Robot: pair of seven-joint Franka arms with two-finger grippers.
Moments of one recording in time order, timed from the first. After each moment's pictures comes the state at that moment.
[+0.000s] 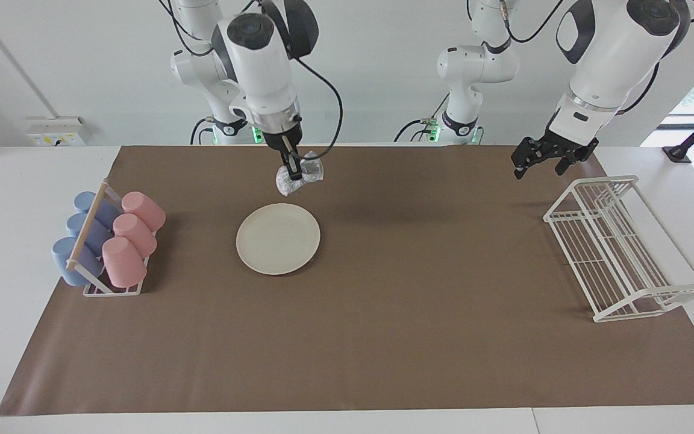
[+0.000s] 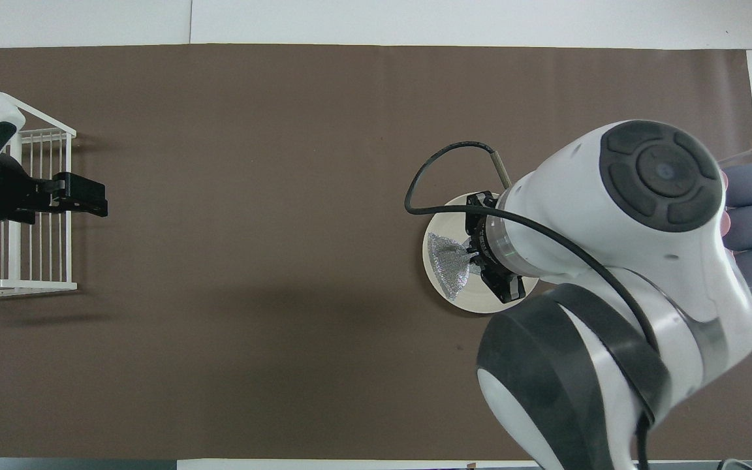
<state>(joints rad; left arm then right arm) -0.11 -0.04 -0.02 -1.70 -0.04 1.63 -0.16 0.29 -0.03 0.16 -1.71 0.11 1.71 1.76</state>
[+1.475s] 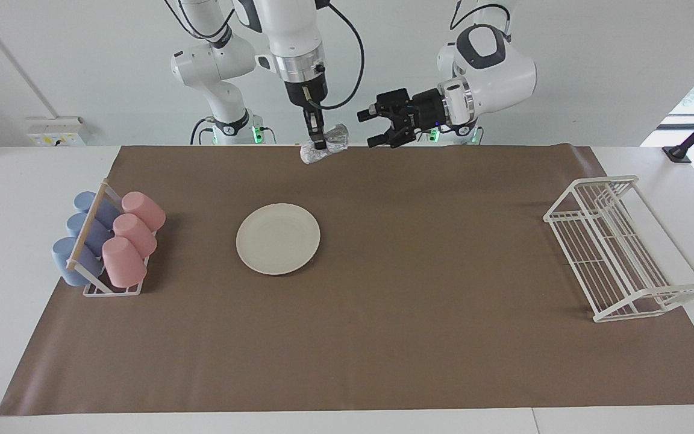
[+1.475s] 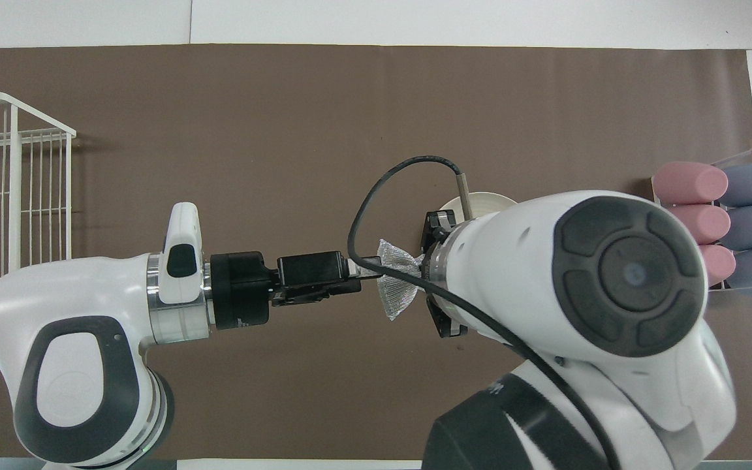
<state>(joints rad) -0.51 -0.26 -0.05 -2.24 -1.53 2.21 0.23 0.41 -0.03 0.19 -1.70 0.11 1.79 2.06</state>
